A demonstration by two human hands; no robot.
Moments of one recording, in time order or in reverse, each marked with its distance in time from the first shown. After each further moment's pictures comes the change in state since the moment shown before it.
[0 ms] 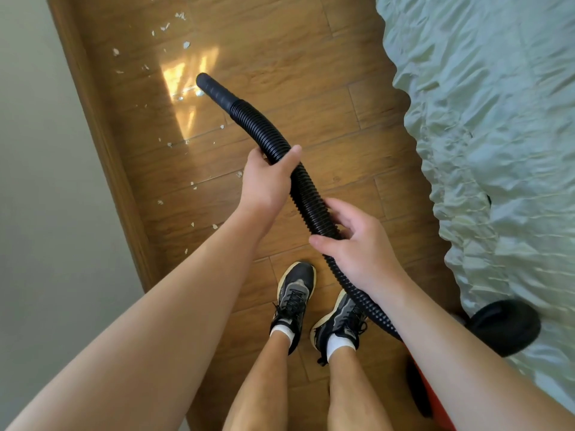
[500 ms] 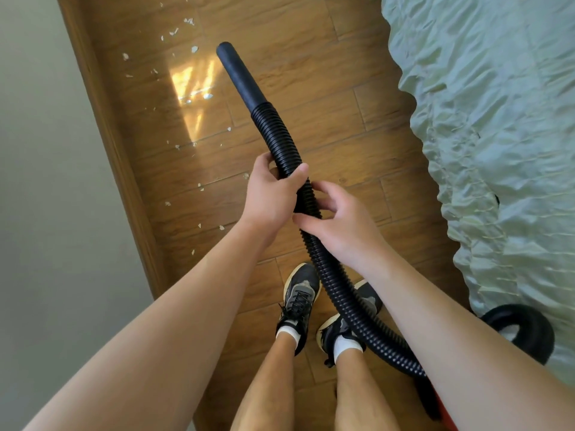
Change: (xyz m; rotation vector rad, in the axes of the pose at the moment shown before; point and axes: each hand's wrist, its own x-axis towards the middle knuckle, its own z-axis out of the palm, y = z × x) left_hand -0.016 -0.008 -0.019 0.020 -0.038 -0.003; right_hand 0.017 -0.033 0.022 -0.052 -0.049 0.010
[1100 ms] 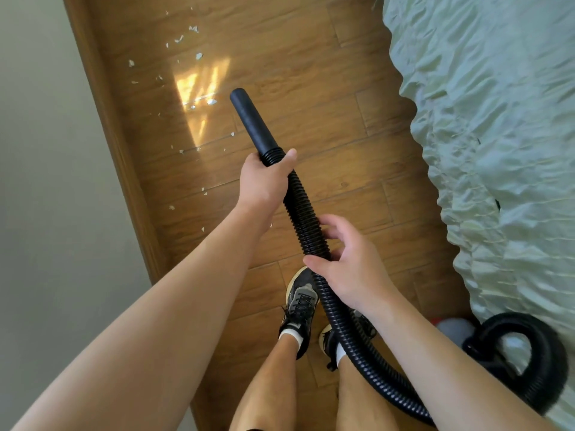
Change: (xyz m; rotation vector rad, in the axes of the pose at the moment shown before) left_hand 0.022 0.014 -0.007 -0.061 0.052 -0.077; right_hand -0.030 0.032 0.011 -0.031 0.024 0.013
